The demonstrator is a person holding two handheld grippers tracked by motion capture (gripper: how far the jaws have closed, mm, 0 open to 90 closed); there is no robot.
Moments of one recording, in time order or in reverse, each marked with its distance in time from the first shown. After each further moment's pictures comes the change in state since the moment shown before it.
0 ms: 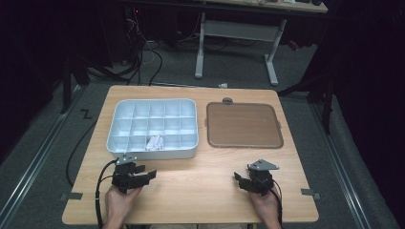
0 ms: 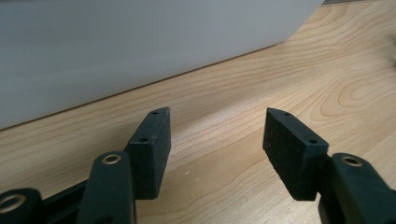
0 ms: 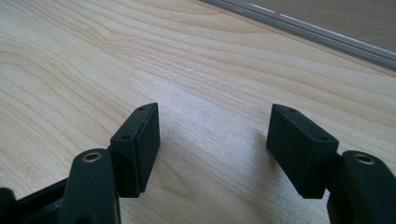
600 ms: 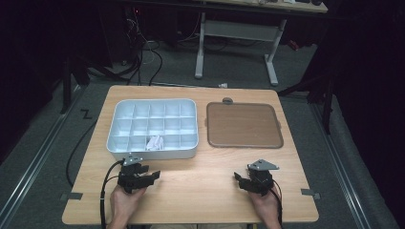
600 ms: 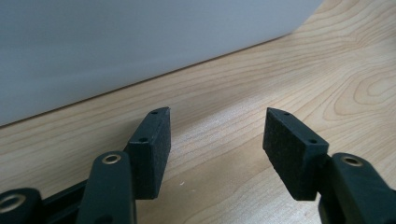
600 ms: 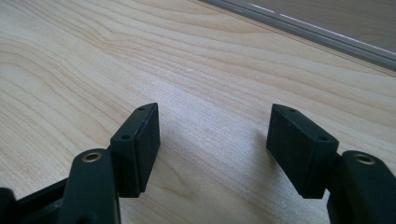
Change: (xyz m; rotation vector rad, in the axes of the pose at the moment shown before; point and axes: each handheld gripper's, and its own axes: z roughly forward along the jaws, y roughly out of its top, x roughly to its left) left arm -0.001 -0.013 0.015 0.003 0.017 0.042; right arm 0.000 0.000 0.000 0.000 0.000 0.001
